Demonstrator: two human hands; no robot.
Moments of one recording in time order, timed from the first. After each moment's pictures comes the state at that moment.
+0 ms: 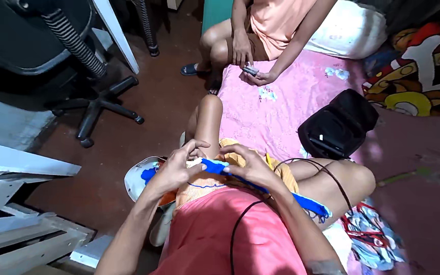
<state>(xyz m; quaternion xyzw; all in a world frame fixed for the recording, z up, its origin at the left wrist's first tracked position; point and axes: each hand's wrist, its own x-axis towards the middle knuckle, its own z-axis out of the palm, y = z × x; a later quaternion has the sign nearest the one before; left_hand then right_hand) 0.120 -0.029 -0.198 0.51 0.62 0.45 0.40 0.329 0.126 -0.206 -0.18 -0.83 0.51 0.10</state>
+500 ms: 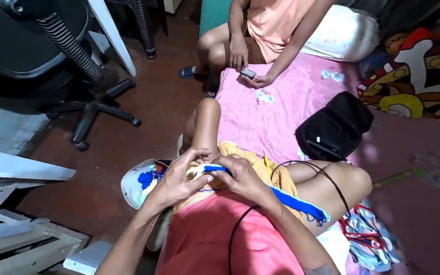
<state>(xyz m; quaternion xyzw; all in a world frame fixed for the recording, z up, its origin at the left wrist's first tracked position) 0.134 -0.035 -0.205 0.59 0.58 0.50 0.27 0.316 0.096 -0.205 -0.12 -0.90 0.37 0.20</state>
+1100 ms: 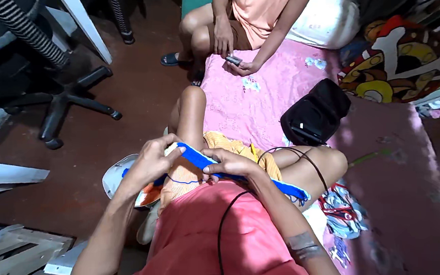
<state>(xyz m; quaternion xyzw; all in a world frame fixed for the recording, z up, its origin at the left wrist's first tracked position) 0.110 -0.022 -0.199 0.51 0.71 0.38 0.30 0.315 0.127 -0.214 -0.11 -0.65 0.74 -0.10</state>
